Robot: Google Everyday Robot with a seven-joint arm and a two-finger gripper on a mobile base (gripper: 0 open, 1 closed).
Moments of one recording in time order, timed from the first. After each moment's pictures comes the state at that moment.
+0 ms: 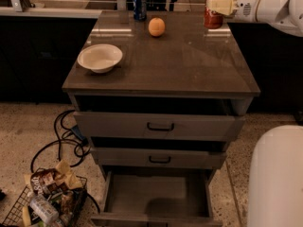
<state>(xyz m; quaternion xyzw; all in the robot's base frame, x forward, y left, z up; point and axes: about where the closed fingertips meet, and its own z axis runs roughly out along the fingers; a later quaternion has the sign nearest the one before) 0.840 -0.246 0.984 -0.27 0.70 0.20 0.63</state>
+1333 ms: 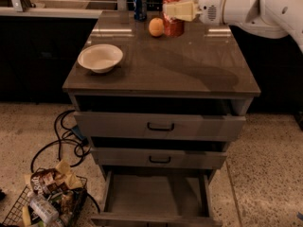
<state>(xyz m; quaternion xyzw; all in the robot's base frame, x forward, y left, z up) 0.736 -0.087 1.011 -0.36 0.67 0.26 0.59</state>
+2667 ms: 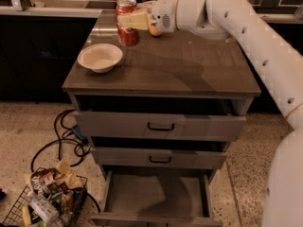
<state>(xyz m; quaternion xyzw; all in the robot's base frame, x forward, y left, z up) 0.735 0.047 0.983 -0.44 0.61 0.35 0.56</state>
